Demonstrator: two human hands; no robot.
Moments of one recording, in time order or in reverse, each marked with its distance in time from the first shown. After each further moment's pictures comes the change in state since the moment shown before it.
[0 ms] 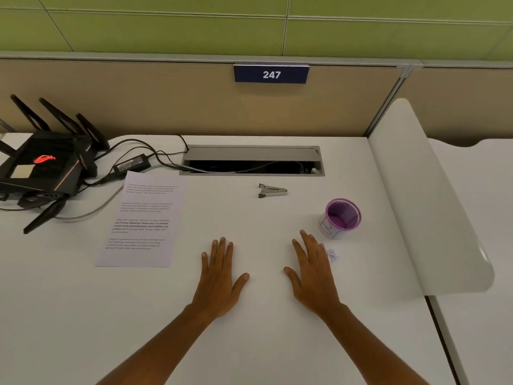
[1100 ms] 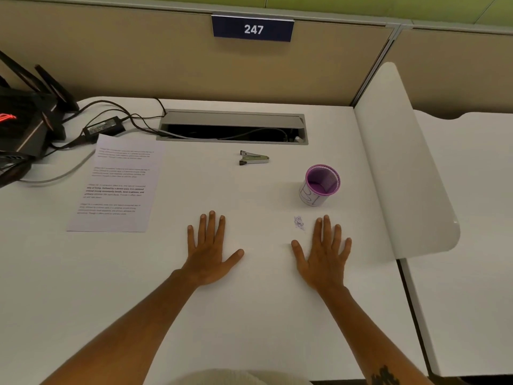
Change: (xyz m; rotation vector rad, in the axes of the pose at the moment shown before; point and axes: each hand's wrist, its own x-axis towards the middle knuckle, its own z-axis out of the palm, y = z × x) left_hand -0.010 0.035 0.014 0.050 -0.191 -0.053; right_hand -0.059 0.051 -0.012 -0.240 -0.067 0.427
